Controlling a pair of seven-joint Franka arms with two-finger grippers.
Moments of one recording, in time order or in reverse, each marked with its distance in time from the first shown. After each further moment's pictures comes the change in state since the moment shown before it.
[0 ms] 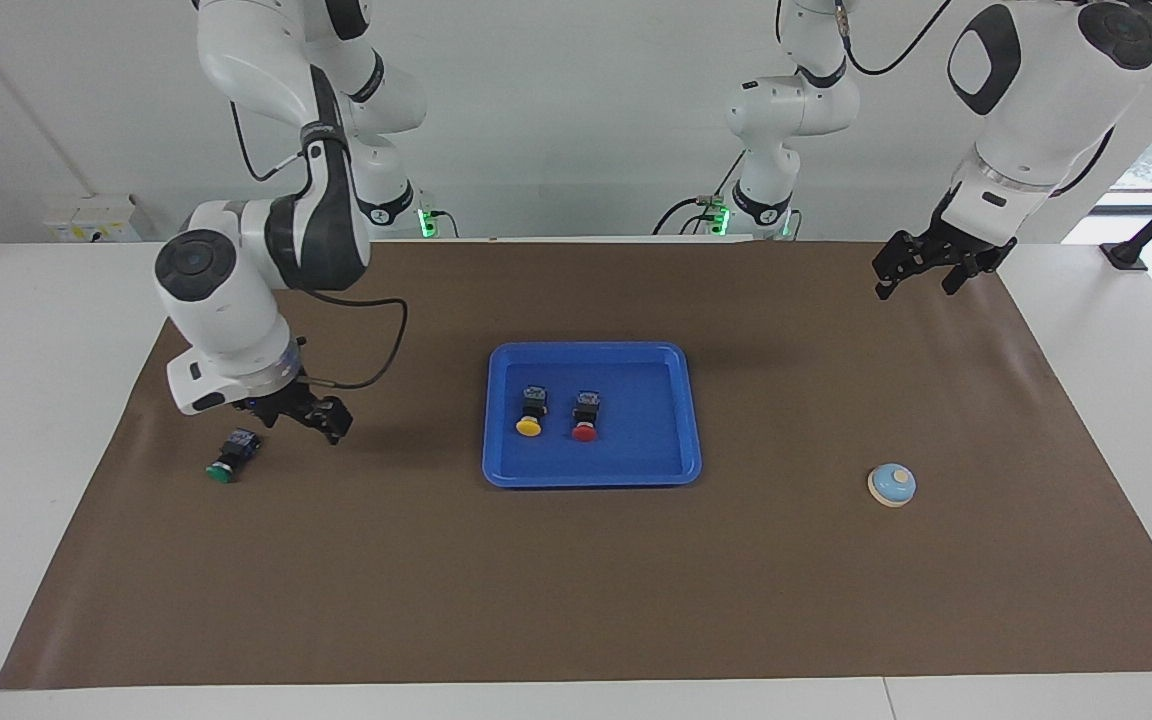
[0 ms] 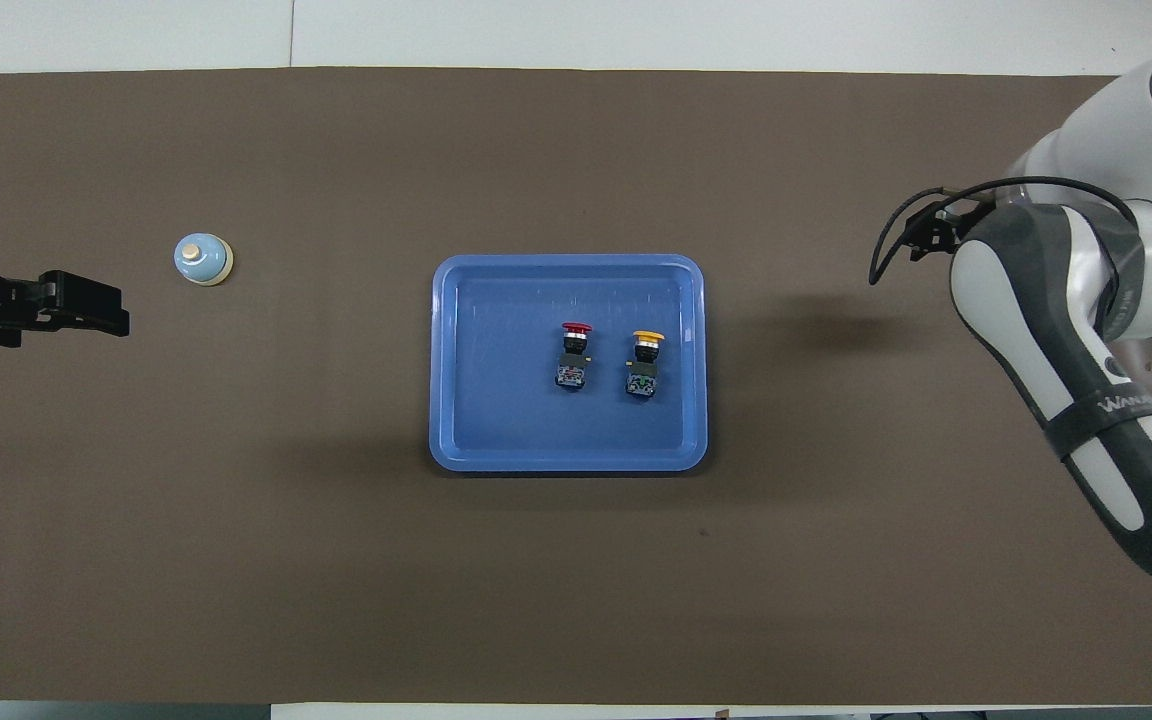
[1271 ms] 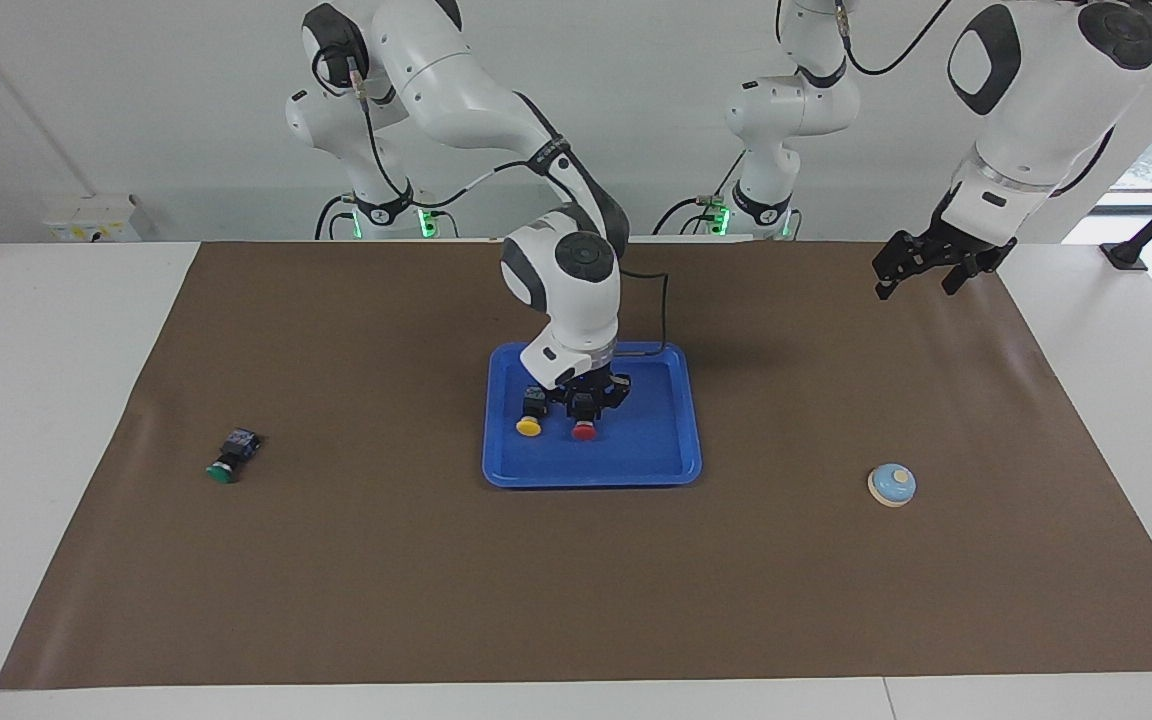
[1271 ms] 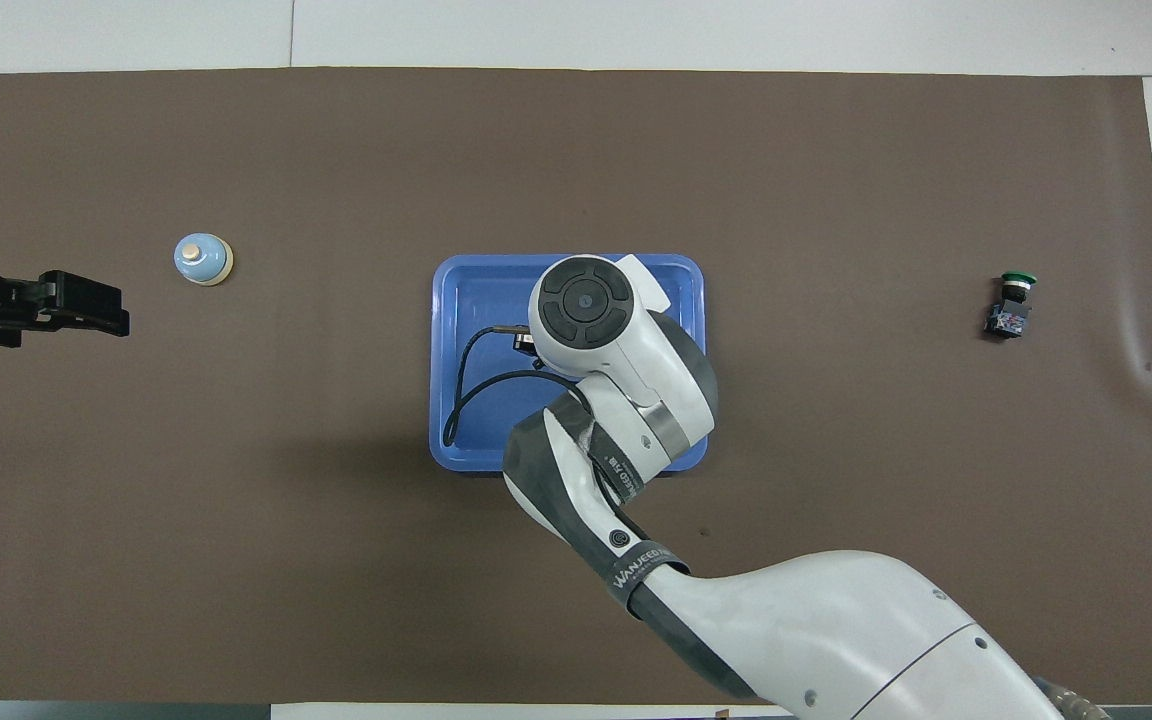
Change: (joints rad) left arm 0.000 0.000 0.000 0.000 0.000 0.000 0.000; right arm 0.618 0.188 0.037 0.066 0.075 0.199 0.499
